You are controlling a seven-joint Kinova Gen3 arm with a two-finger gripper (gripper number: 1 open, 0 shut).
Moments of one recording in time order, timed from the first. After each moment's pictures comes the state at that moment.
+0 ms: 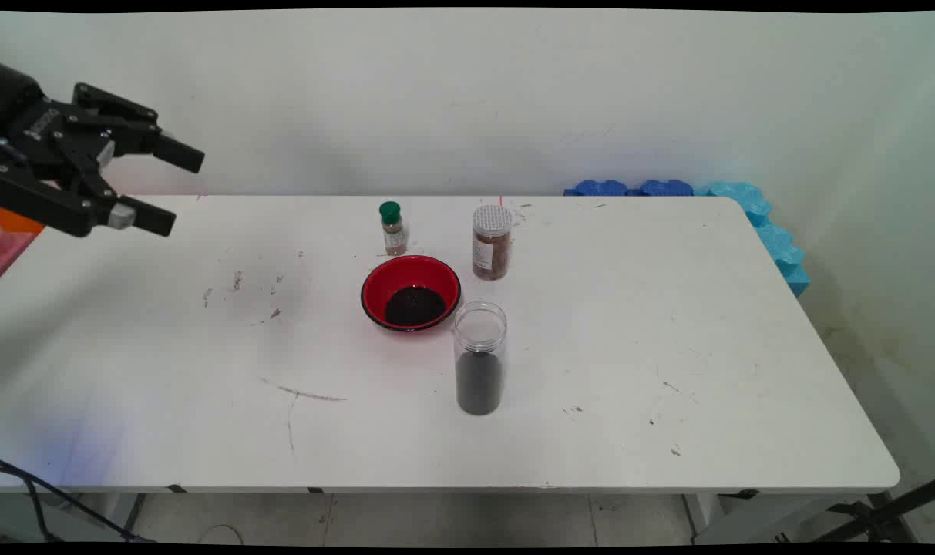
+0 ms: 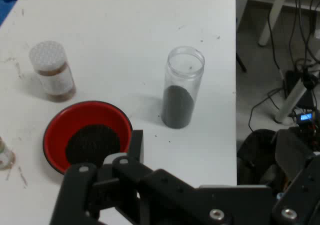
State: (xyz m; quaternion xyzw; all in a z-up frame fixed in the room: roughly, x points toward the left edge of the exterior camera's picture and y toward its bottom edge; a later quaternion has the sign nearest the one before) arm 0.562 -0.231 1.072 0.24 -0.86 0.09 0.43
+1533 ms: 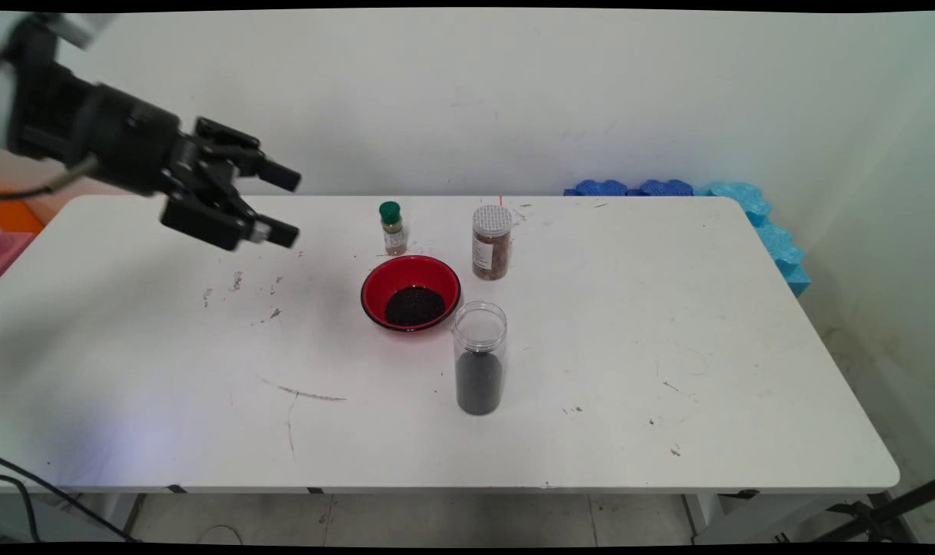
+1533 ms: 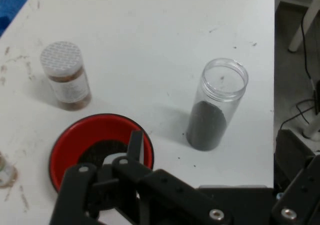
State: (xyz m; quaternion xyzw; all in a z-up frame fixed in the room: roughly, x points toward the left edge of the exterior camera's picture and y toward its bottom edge) arm 0.498 -0.280 1.020 0.27 -0.86 0.10 0.42
